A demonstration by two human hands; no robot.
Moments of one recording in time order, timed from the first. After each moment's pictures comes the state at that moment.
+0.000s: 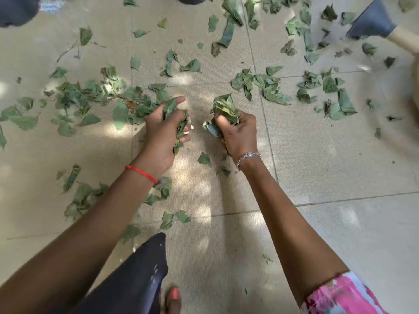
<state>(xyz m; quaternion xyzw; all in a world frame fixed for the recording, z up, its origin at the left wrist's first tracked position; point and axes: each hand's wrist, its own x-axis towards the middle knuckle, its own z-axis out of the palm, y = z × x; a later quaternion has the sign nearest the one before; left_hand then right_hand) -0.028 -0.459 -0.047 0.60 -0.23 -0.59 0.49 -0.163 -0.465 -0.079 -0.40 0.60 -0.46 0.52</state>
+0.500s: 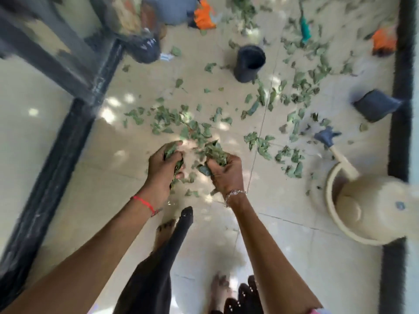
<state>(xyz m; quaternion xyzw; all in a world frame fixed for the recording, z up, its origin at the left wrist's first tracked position) 0.008 -0.361 0.259 0.69 -0.06 -0.52 0.51 -0.120 -0.400 0.252 -0.46 0.59 -0.24 0.62</state>
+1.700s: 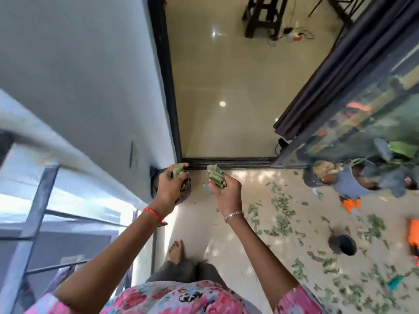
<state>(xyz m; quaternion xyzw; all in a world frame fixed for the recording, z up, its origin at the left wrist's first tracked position) -0.015 0.094 0.717 0.64 0.27 -0.07 0.72 -0.031 -0.047 0.729 -0.82 0.06 -0.01 0.57</state>
